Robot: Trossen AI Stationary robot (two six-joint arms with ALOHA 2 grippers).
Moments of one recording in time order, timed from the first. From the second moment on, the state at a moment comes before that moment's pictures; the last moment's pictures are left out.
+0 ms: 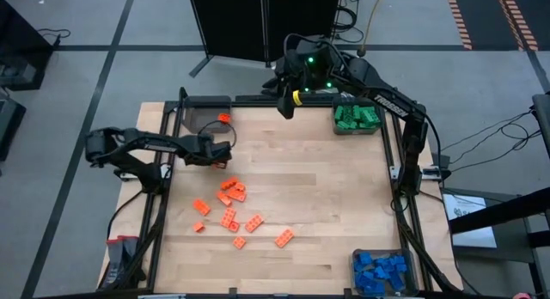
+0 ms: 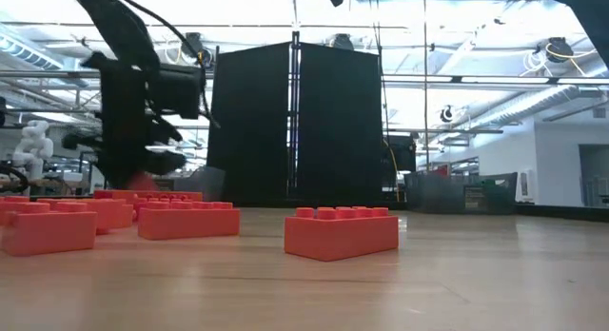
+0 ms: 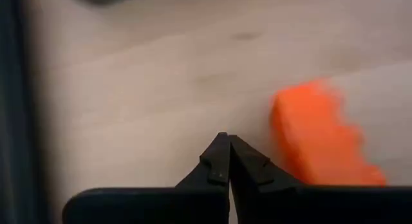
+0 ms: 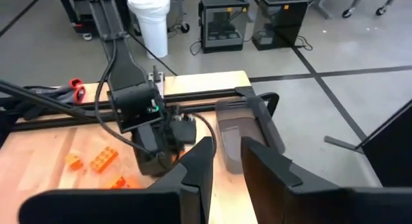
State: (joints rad) left arm 0.29 1.44 0.63 -0.74 -0.41 -1.04; right arm -0.36 1.91 2.34 -0.87 -0.19 -0.10
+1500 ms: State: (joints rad) left arm 0.11 0.65 0.67 -0.51 -0.14 -0.82; right arm -0.29 2.43 2.34 -1.33 -0.27 -0.54
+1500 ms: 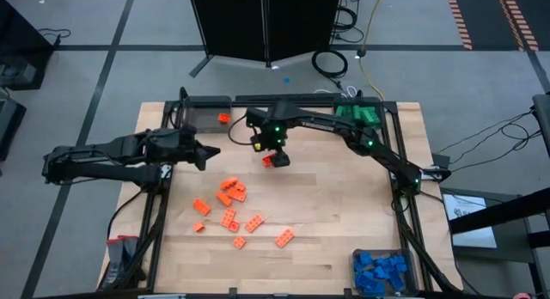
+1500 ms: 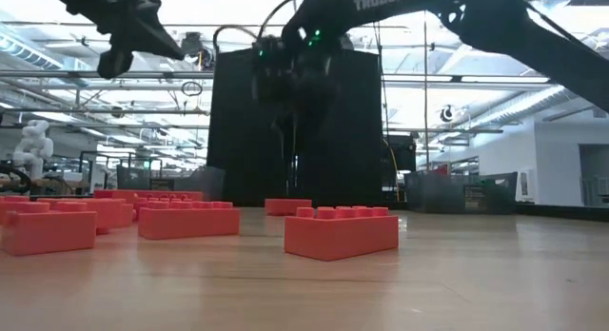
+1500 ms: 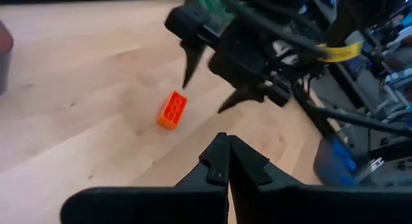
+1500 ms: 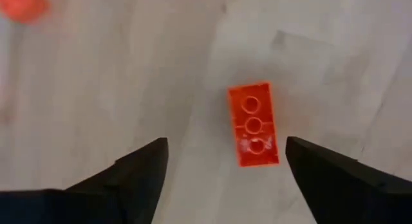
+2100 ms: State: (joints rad) left arm 0.09 0.62 0.67 -0.68 -0.17 -0.82; right arm -0.29 2.58 2.34 -1.19 -0.11 -0.48
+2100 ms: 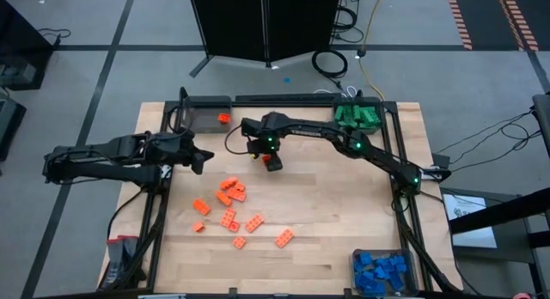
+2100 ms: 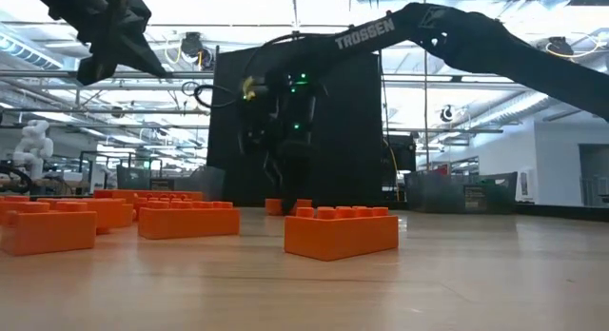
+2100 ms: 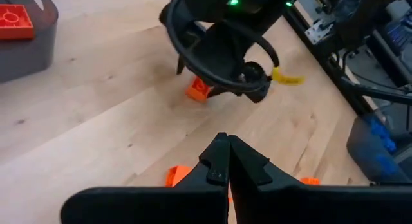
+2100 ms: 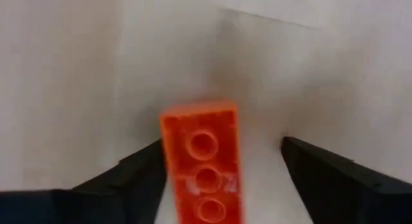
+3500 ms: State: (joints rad) left arm 0.08 0.36 0.67 -0.83 -0.28 -0.82; right arm -0.39 2.67 2.36 0.26 -0.08 0.53
